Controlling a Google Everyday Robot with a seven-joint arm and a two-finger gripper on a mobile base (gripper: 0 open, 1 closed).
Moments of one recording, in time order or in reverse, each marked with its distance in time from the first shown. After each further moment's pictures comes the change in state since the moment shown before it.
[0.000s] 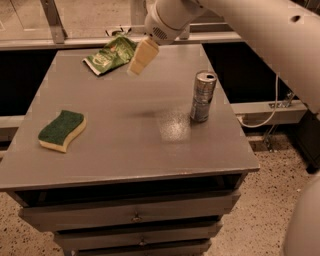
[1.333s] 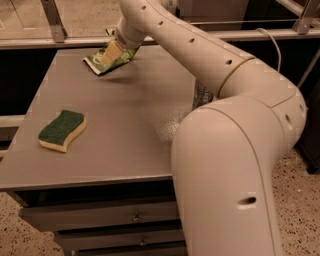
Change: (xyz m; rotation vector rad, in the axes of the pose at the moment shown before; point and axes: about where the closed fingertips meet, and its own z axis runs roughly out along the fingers) arm -0.041 -0.078 0.159 0.171 -0.040 0.269
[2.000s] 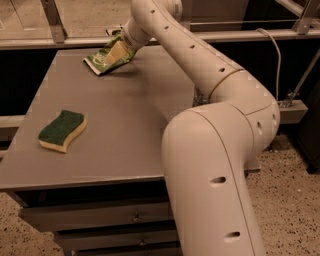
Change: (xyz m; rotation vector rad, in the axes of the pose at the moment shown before) arm 0.004 -0.022 0.032 -0.040 -0.037 0.035
